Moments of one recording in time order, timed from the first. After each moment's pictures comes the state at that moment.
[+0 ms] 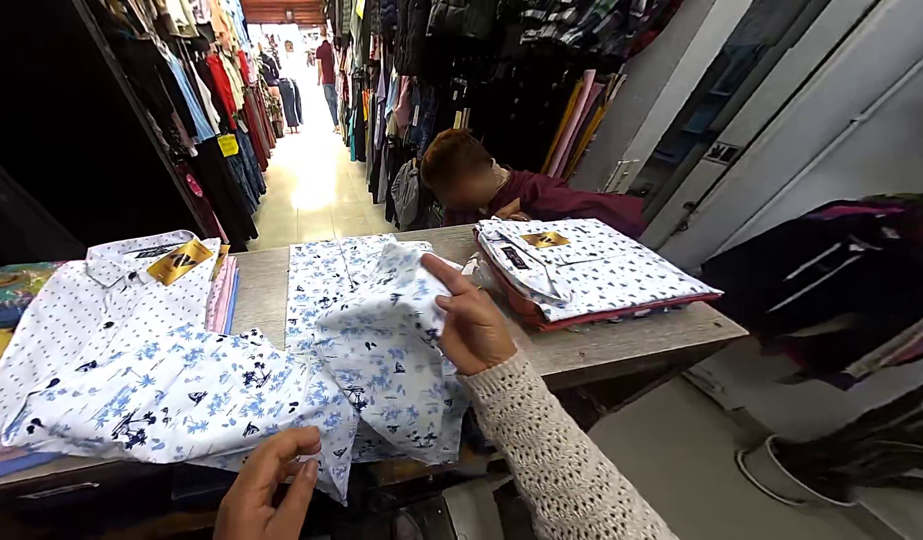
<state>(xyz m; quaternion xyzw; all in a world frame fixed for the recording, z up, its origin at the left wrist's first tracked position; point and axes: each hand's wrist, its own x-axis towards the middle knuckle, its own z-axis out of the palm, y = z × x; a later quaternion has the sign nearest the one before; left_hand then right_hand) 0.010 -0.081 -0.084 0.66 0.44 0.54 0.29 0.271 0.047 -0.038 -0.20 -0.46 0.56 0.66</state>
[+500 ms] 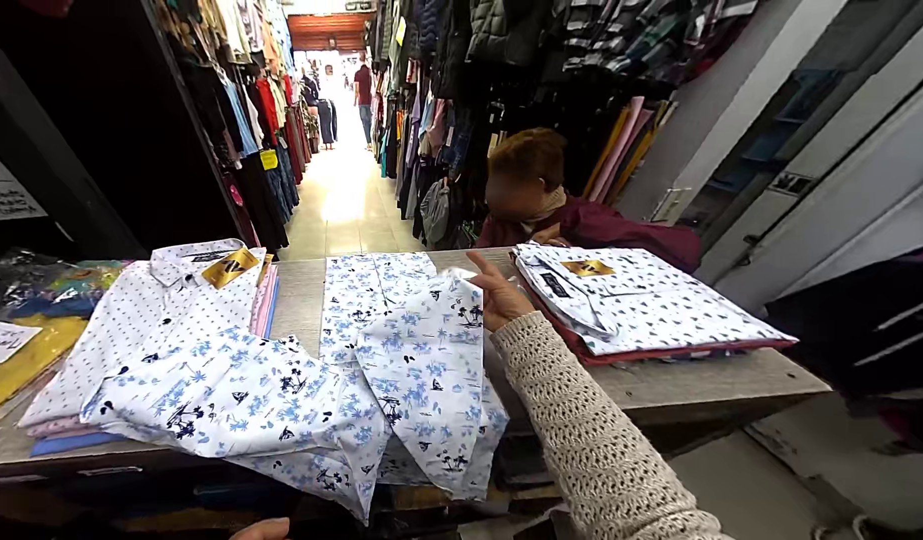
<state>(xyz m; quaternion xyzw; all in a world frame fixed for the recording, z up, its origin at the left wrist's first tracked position) -0.026 -0.119 -0.100 0.55 0.58 0.49 0.35 0.298 0.144 -0.030 -0.42 -0.39 0.55 0.61</state>
